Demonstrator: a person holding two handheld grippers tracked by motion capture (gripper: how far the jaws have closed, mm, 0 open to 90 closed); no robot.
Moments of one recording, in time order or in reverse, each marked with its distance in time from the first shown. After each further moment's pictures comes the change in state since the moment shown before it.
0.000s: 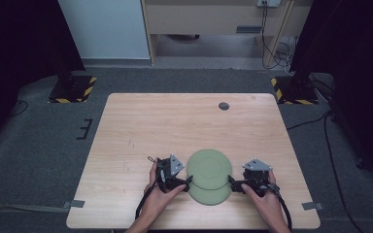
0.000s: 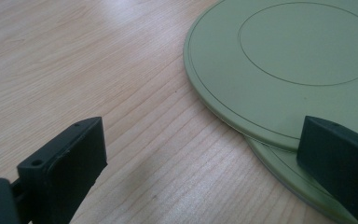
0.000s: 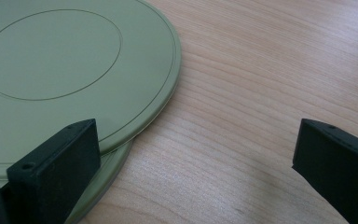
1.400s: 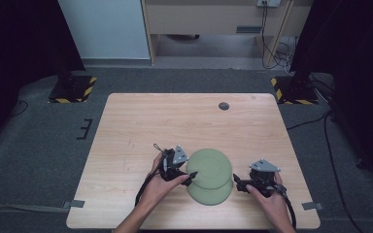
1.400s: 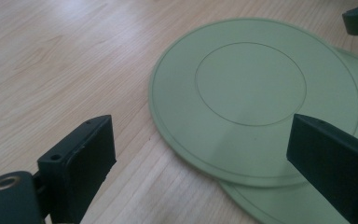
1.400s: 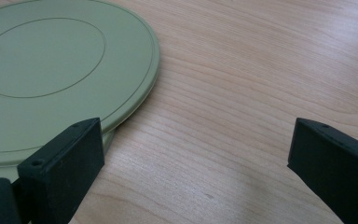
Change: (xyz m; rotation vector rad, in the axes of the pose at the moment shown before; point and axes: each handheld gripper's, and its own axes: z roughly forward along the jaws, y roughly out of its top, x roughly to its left) left arm 0.009 0.045 -0.002 0.040 -0.187 0.098; right arm -0.012 -0.004 -0.012 -0.029 -0.019 0.027
